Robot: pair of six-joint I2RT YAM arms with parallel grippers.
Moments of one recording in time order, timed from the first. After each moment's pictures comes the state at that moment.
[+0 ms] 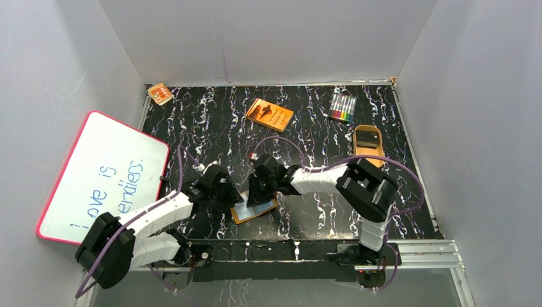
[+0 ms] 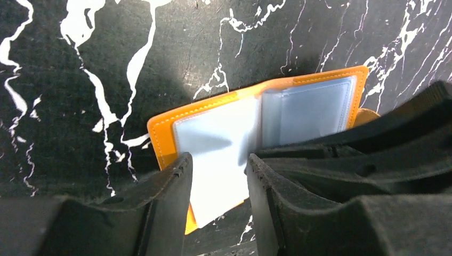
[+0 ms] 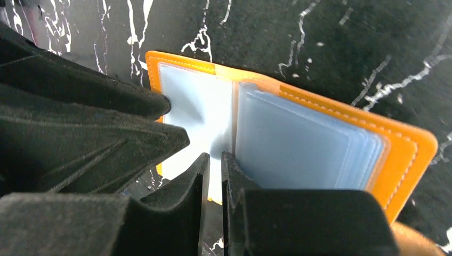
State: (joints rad) left arm -0.65 1.10 0.46 -0.35 -0.01 -1.03; right arm 1.03 1.84 1.02 -0.06 -0.29 0.76
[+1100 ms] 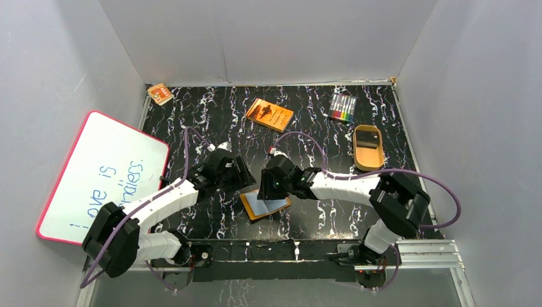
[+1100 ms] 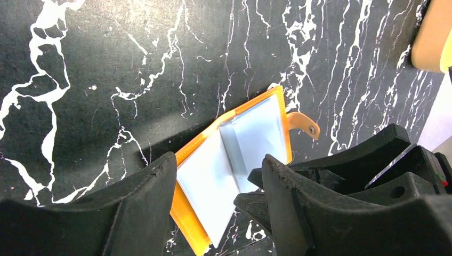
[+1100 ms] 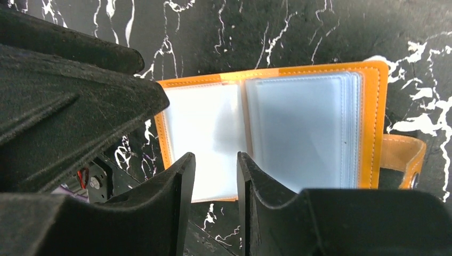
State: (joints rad) left arm -0.65 1.21 0.63 -0.25 0.01 -0.90; right arm 1.03 1.58 0.87 -0.14 -0.05 0.85
